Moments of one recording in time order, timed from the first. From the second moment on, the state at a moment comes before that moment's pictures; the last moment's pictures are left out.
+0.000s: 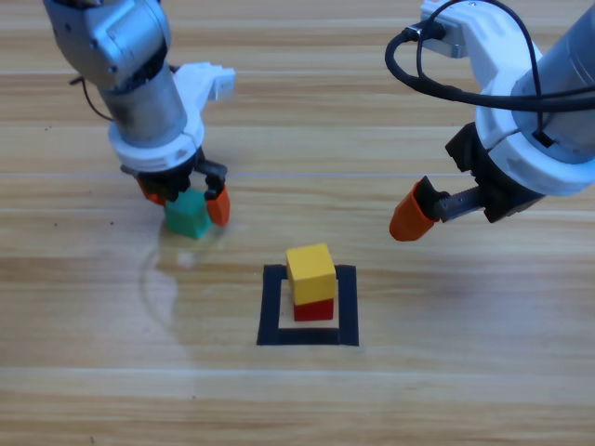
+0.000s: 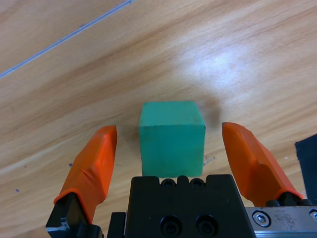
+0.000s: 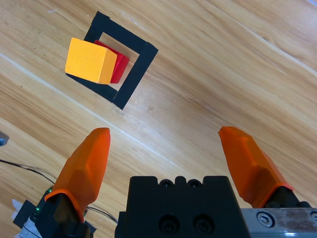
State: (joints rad) arm 0 -0.56 2.19 -1.60 0.69 0.01 -0.12; arm 1 0.90 1.81 -1.37 0.71 -0.04 0.33
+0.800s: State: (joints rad) arm 0 -0.57 2.20 -1.56 0.66 0.06 -0.12; arm 1 0.90 1.81 -1.38 0.72 -0.04 0.33
